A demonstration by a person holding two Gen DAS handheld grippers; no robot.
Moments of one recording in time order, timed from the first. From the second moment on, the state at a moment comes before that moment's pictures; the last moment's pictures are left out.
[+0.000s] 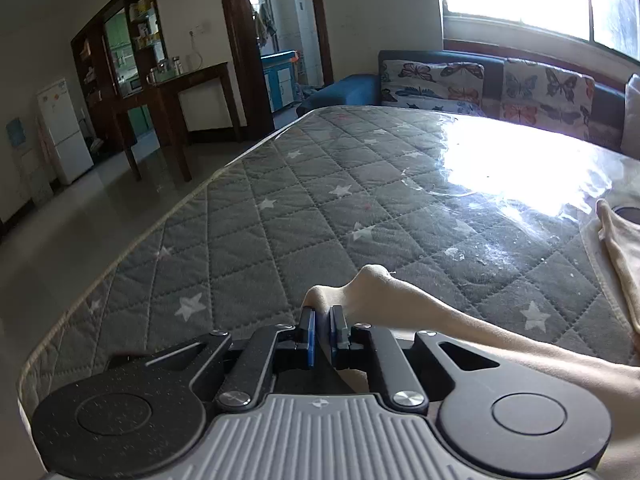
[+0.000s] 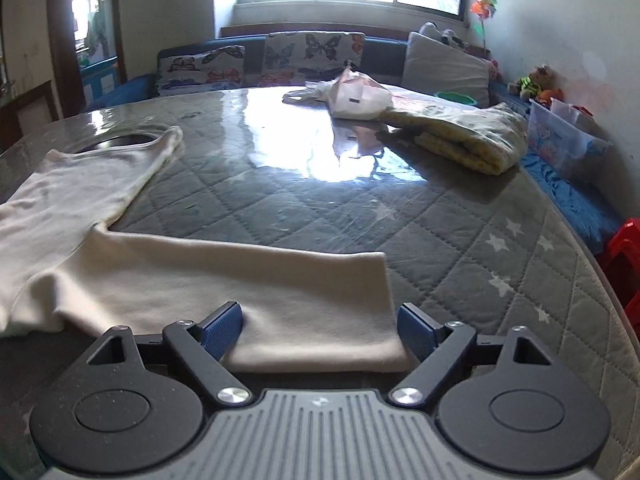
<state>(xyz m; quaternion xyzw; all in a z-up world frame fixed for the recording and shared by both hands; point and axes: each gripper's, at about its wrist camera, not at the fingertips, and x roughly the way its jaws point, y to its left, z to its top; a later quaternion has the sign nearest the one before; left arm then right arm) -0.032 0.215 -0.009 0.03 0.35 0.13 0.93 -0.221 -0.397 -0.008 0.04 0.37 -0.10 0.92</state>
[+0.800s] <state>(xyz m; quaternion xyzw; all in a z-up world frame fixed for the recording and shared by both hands) -0.051 0.211 0.010 0.05 0.32 0.10 0.94 -0.208 -0.360 0.024 -0.02 0.33 -0.07 0.94</state>
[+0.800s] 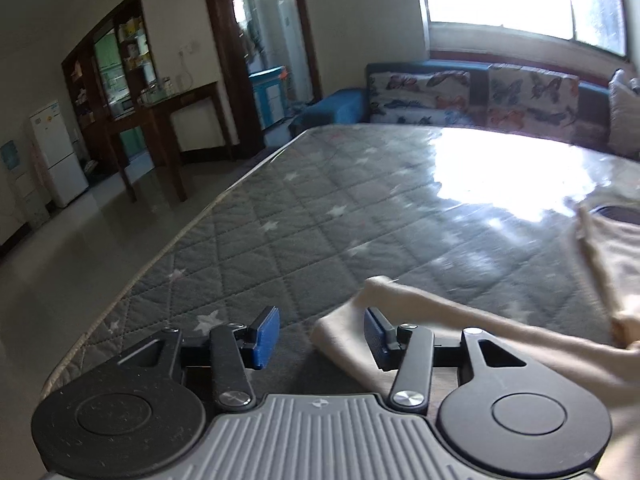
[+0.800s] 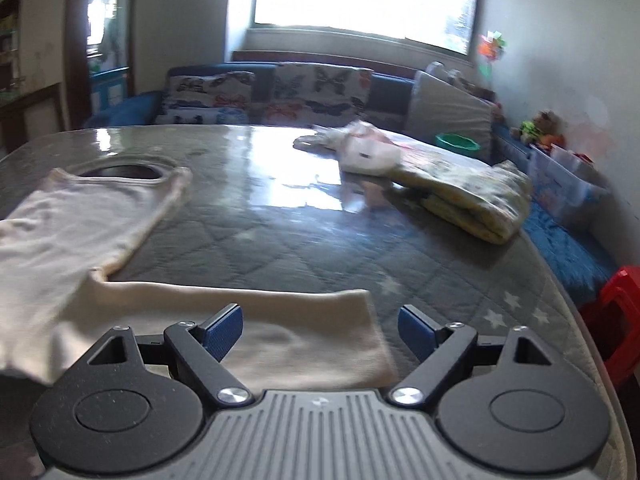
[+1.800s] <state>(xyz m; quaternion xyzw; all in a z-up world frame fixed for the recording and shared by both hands) -0.155 0.061 -0.005 0.15 0.31 -0.29 0.90 -0.207 -0.163 0.010 -0.22 0.29 0.23 0.90</state>
